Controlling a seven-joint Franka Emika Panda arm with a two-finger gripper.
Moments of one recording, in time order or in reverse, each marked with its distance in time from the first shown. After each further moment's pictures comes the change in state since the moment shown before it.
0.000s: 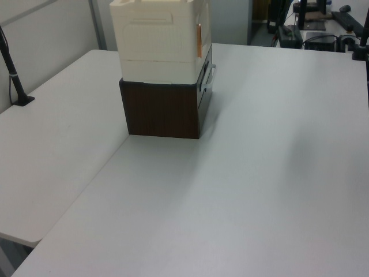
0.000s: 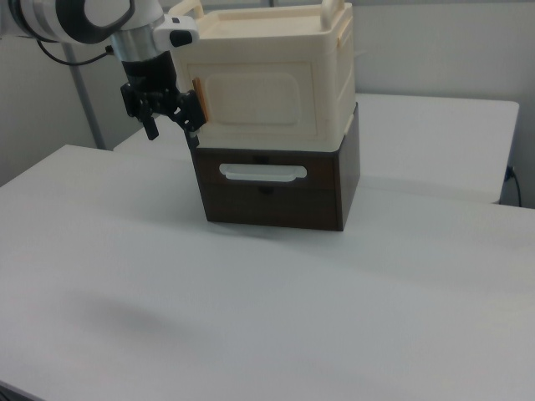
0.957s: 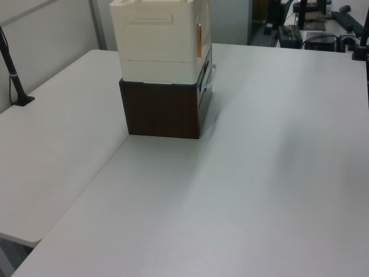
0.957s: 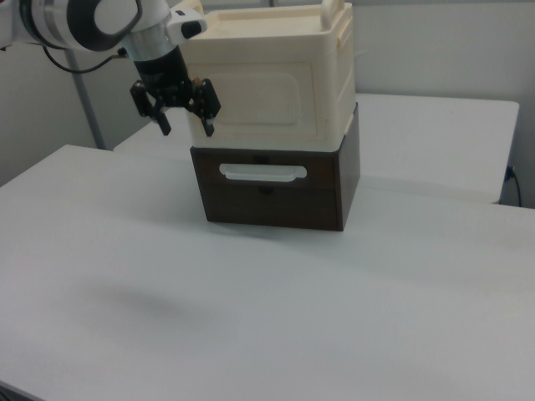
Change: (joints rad) arm 0.001 0.028 0.000 0.001 -0.002 0.129 -0.236
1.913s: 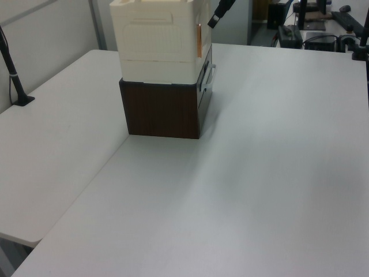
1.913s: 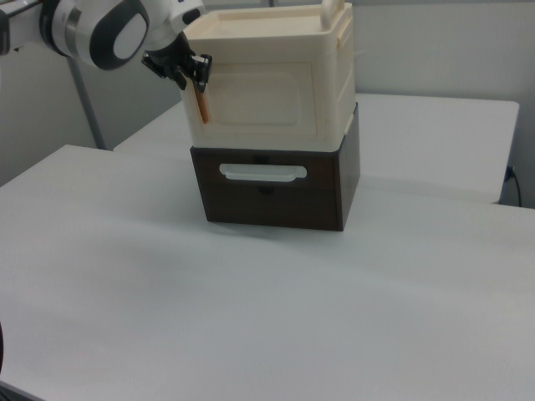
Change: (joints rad) arm 0.075 0.144 0.003 0.072 0.240 0.462 0.004
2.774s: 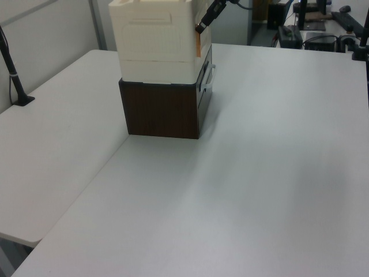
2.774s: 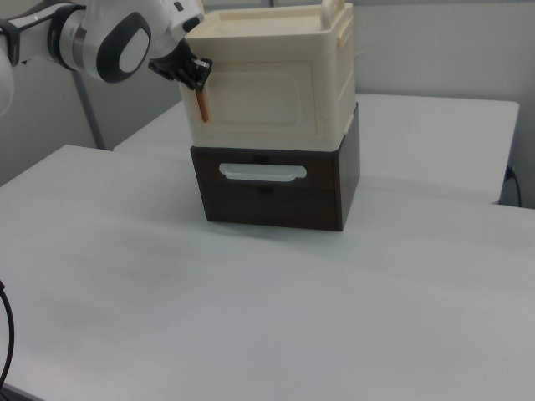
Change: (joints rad) arm 0.035 0.059 -0.003 0.003 -0.004 0.135 0.020
